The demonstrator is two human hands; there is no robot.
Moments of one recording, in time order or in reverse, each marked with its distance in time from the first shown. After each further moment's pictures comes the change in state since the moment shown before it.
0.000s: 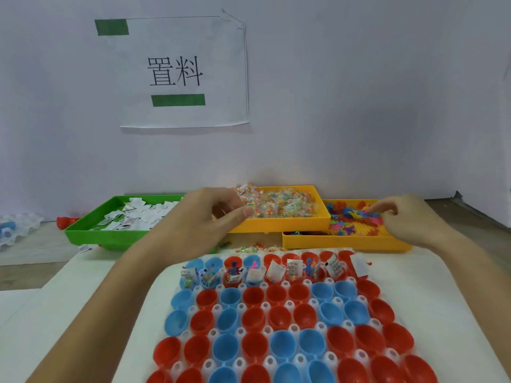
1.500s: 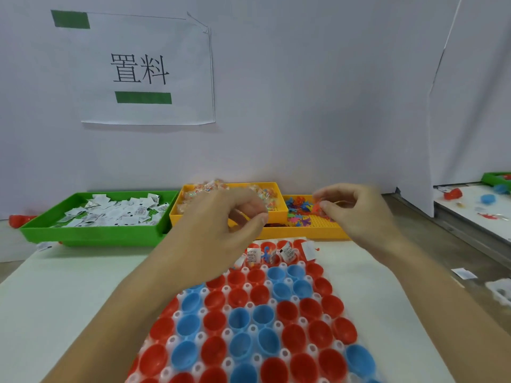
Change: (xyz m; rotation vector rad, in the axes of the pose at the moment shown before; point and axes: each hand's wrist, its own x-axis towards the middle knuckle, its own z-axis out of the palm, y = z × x) left_hand -0.023 0.080 0.031 -0.123 0.081 0.140; right_hand -0.071 -0.036 -0.023 0.525 0.206 -0.189
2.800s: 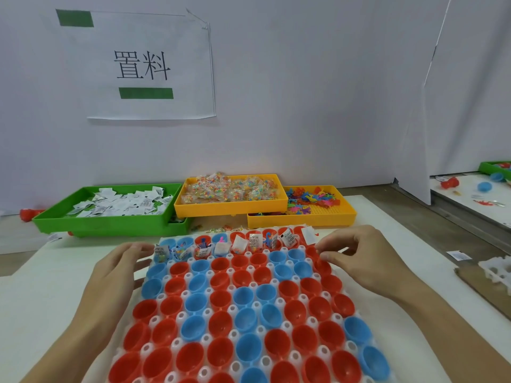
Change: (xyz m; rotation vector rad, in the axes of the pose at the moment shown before) left_hand -0.101 -0.115 -0.014 -0.387 0.432 -0.727; right_hand -0.068 0.036 0.002 -0.136 -0.230 0.025
